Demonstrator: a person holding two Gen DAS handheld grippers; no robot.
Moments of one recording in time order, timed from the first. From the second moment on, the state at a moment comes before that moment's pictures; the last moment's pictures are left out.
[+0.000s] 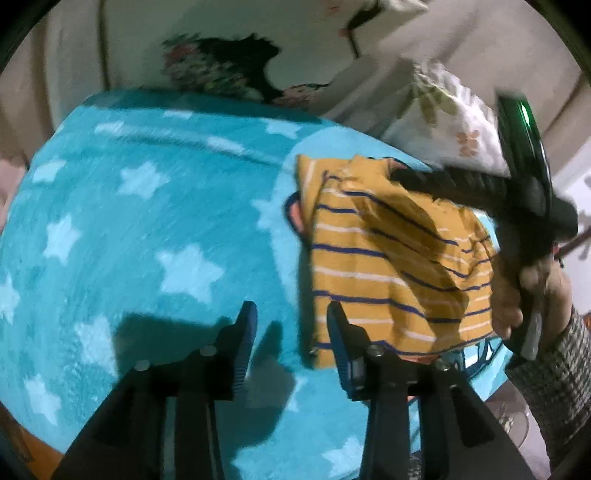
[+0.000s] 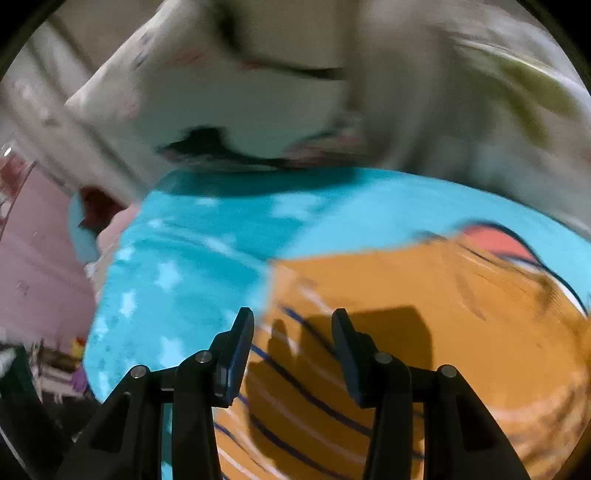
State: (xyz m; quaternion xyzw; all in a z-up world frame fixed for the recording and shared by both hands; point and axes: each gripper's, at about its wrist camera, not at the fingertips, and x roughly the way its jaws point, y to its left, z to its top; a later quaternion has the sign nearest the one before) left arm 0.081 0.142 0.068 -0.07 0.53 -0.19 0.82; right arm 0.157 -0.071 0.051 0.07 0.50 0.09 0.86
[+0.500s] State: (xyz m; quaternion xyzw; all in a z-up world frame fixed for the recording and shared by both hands) left arm 0.086 0.112 0.051 -0.02 0.56 -0.24 0.79; right arm -0.013 -0.325 0.044 0.26 0.45 -0.20 0.83
